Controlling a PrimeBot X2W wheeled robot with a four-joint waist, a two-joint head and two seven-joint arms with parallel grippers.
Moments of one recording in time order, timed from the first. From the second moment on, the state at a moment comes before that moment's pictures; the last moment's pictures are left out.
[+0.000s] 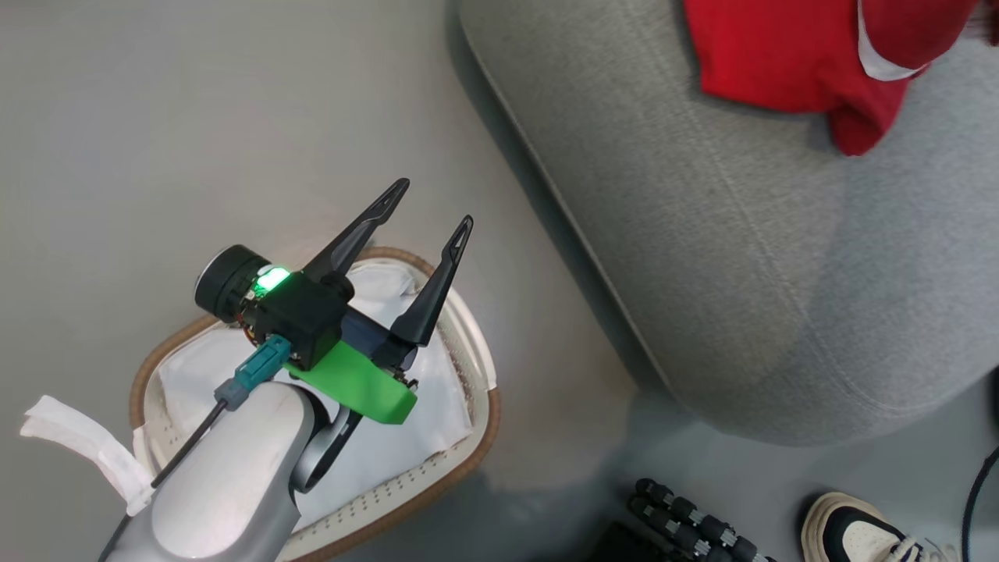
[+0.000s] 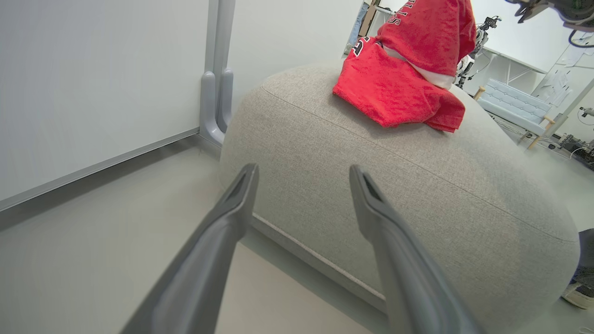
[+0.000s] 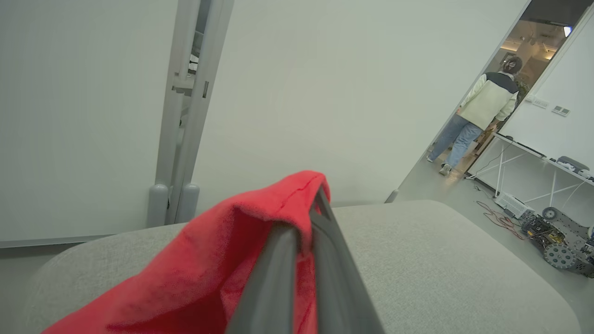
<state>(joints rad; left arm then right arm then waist) -0.52 0.32 -0.65 0.15 -0.41 -0.13 -0.26 -0.99 -0.33 -0.20 0.51 0.08 0.13 -0.26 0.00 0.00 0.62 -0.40</state>
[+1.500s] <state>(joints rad) -0.17 0.11 -0.10 0.24 -0.24 -0.13 -0.26 -0.31 -0.08 -0.04 0.25 0.19 0.13 -0.26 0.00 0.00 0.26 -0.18</state>
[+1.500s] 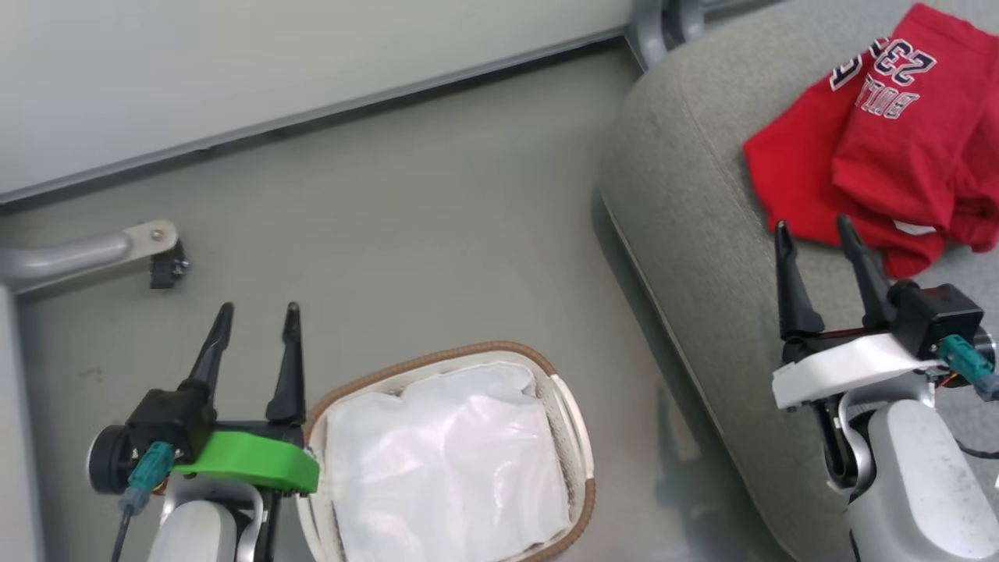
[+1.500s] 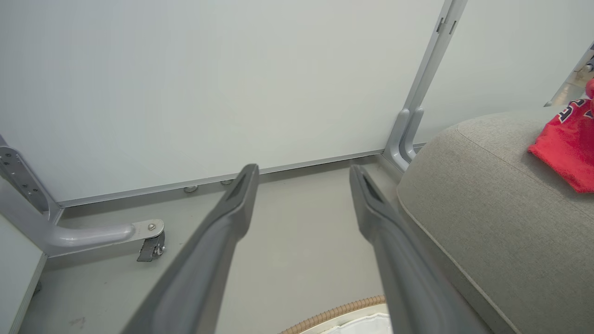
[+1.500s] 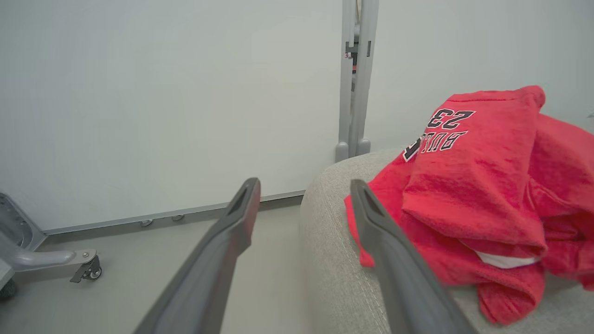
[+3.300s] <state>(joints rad) 0.02 0.04 0.05 0.30 -0.65 -0.13 -0.15 -0.09 -0.04 -0.01 0.32 0.64 0.13 -0.14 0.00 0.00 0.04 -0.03</state>
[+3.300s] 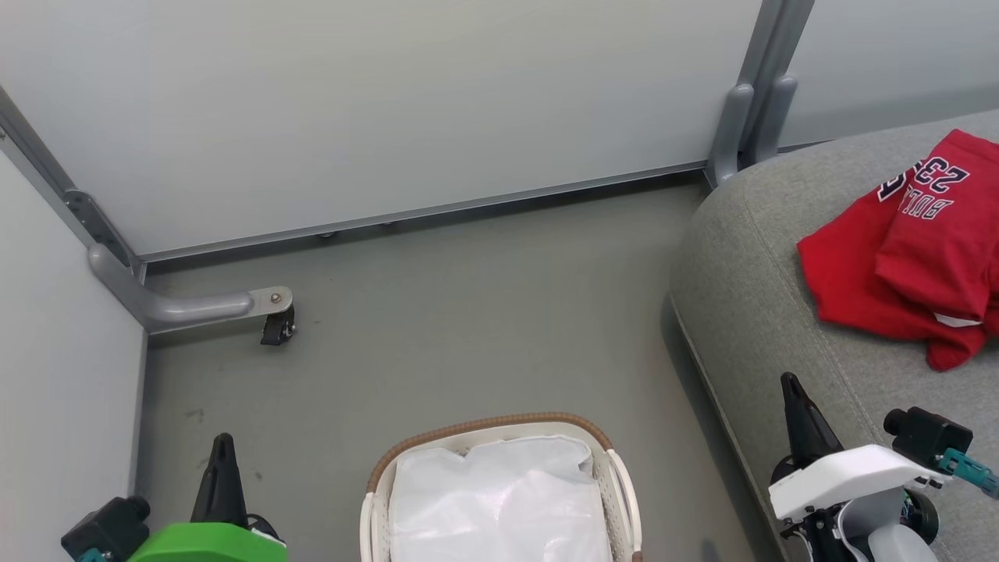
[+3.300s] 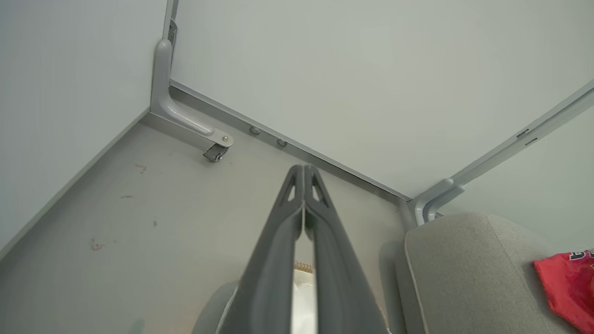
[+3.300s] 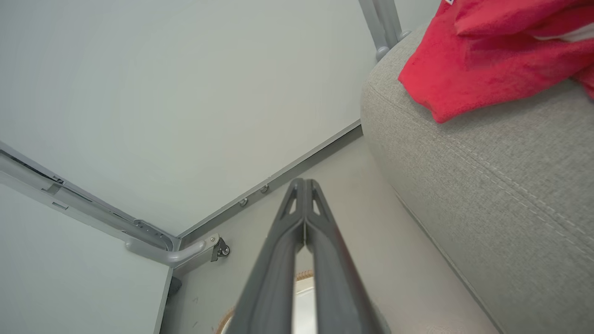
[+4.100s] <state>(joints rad) -0.02 0.05 0.07 0.28 -0.96 -0.13 -0.07 -0.09 -0.04 -0.04 0.30 0.95 0.13 -0.06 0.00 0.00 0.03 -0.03</state>
